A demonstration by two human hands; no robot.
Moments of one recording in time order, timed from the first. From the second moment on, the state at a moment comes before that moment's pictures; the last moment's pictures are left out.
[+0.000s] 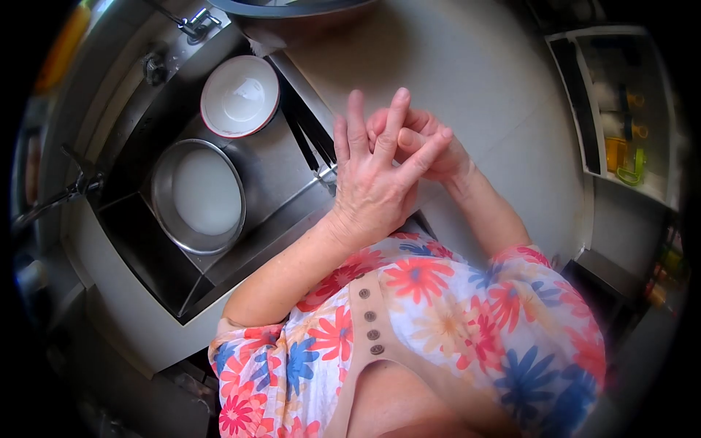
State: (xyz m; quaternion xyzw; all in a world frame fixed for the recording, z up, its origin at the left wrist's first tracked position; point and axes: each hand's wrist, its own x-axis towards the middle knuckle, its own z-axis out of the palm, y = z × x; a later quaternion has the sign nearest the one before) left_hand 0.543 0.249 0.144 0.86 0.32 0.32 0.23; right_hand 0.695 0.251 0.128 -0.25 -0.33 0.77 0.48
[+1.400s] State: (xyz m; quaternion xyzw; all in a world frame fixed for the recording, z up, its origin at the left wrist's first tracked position) left_hand 0.496 0.315 0.190 0.86 0.43 0.26 0.05; right_hand 0.673 0.464 0.275 -0.55 -0.83 -0.06 -0.06
